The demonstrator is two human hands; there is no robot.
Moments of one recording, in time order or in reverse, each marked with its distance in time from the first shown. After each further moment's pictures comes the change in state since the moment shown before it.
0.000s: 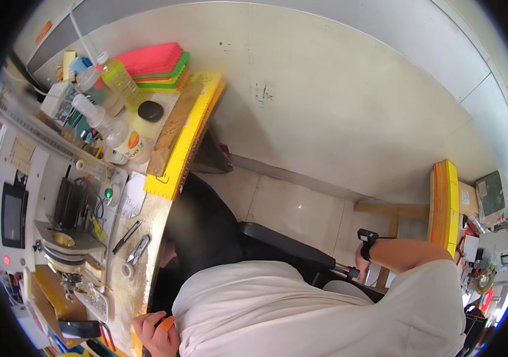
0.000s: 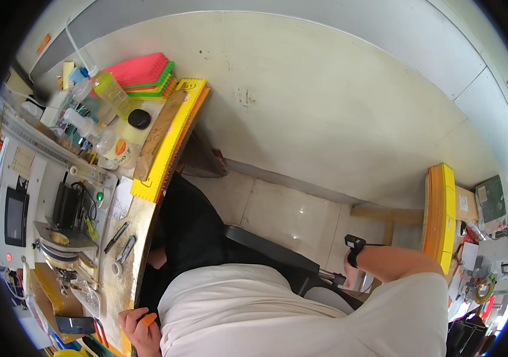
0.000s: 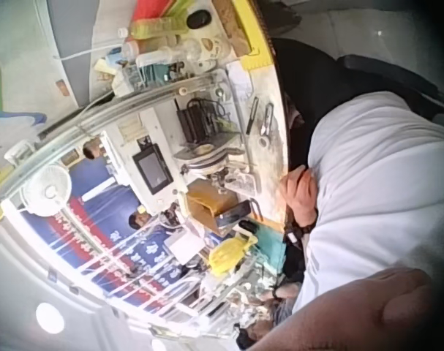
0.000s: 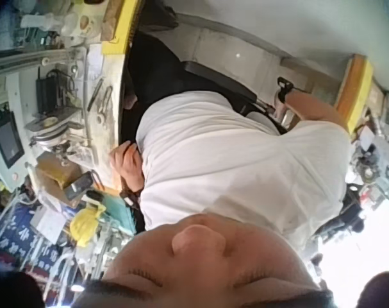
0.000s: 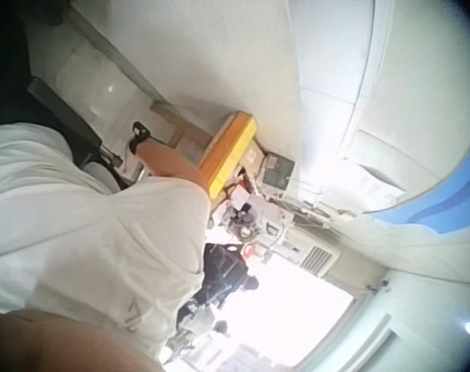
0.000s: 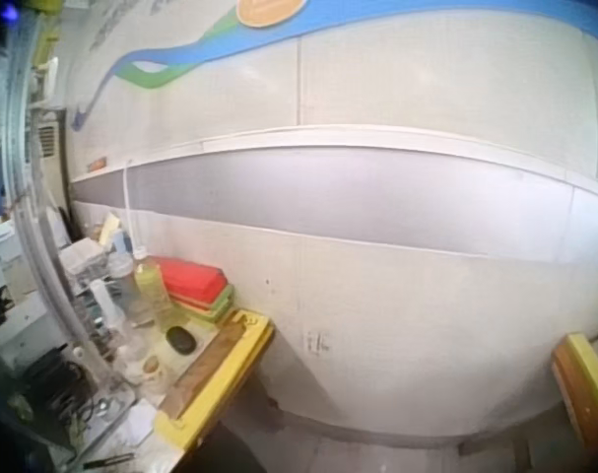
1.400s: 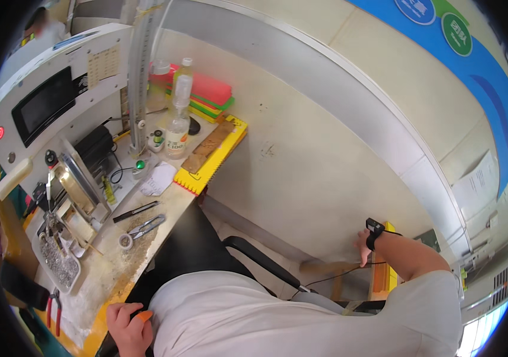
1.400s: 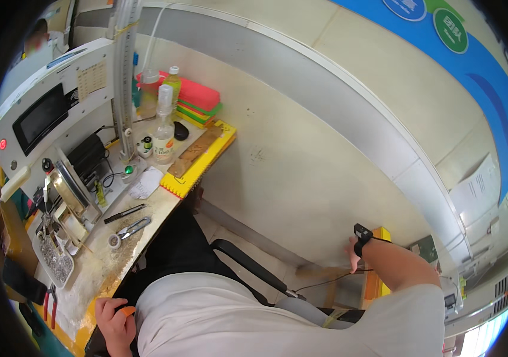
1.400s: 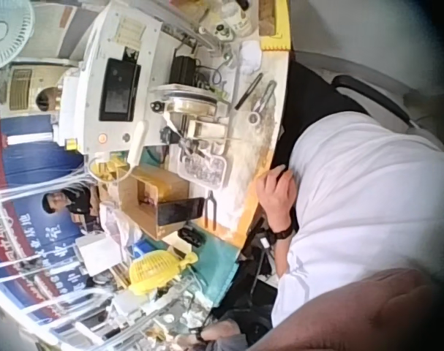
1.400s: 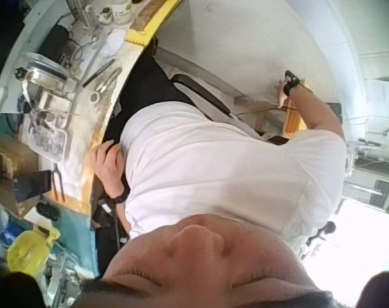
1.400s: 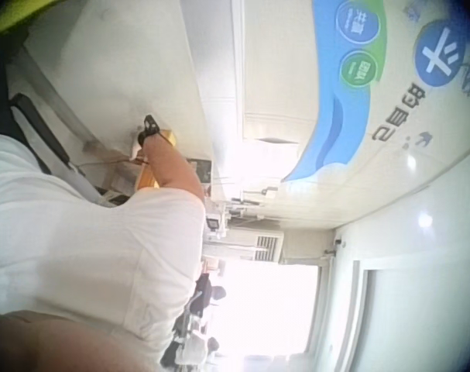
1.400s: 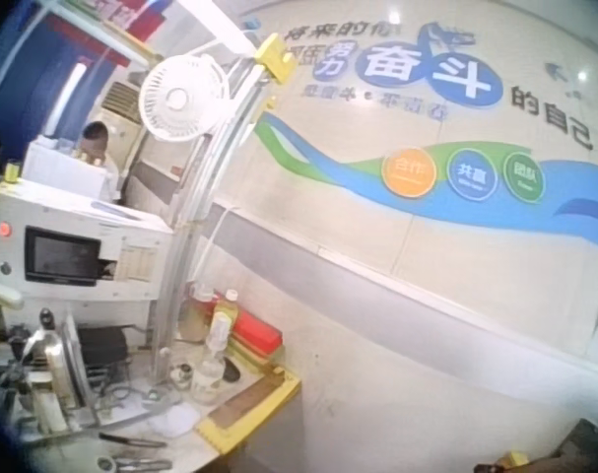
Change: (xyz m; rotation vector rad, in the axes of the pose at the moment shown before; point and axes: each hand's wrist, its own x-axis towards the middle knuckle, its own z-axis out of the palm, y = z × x) left_hand -0.083 -0.041 0.033 -0.162 0.350 -0.159; right_hand -0.367 0.015 0.001 -0.014 0.308 0.800
